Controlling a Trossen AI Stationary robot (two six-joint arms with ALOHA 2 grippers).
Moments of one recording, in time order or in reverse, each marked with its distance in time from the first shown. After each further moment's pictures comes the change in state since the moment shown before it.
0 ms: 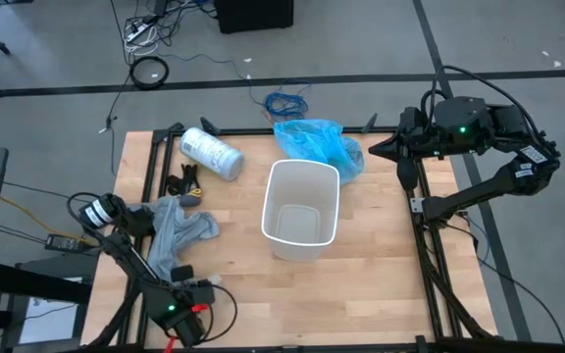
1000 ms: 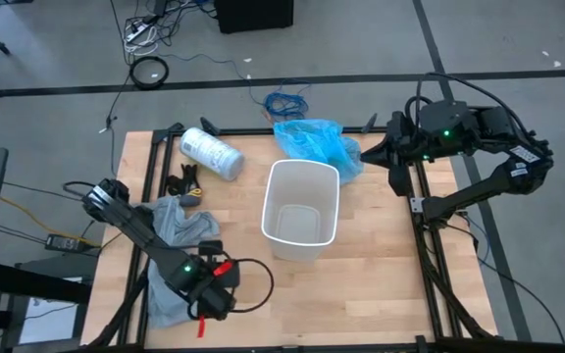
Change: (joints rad) left arm 0.264 -0.088 0.327 -0.272 -0.099 0.483; right arm 0.007 0.049 0.000 0.004 -0.048 -0.086
